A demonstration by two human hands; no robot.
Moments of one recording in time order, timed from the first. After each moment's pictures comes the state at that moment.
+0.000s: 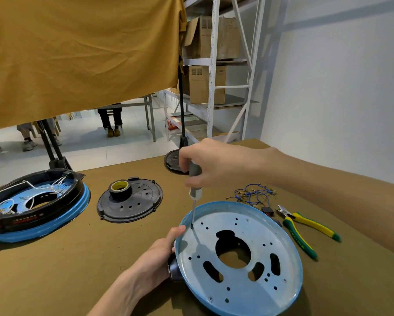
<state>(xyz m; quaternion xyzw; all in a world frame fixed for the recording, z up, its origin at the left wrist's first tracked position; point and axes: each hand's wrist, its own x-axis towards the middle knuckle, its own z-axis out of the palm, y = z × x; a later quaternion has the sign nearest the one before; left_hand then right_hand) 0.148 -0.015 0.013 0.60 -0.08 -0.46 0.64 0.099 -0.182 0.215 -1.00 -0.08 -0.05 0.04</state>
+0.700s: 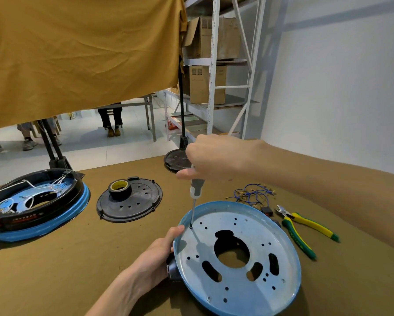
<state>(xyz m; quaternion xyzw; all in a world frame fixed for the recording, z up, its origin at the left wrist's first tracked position) 0.144 -0.015 0.018 0.60 -0.08 -0.47 0.64 0.112 -0.180 0.214 -0.99 -0.03 -0.05 -0.09</state>
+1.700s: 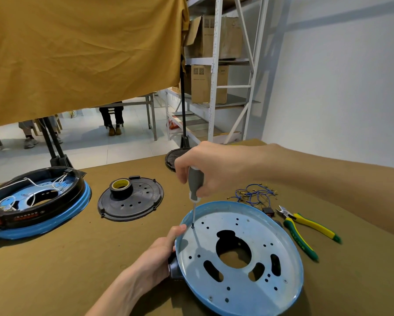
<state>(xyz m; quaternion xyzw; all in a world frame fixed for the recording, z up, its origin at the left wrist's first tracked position) 0.141 -0.017 0.020 0.61 -0.06 -0.46 0.65 0.098 -0.185 0.218 -0.98 -0.17 0.00 0.03</state>
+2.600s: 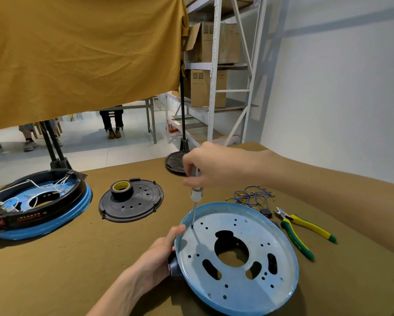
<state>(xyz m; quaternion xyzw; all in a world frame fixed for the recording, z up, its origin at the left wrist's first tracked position) 0.142 -0.017 0.018 0.61 -0.06 -0.45 0.65 0.098 -0.179 0.211 -1.00 -0.06 -0.05 0.00</state>
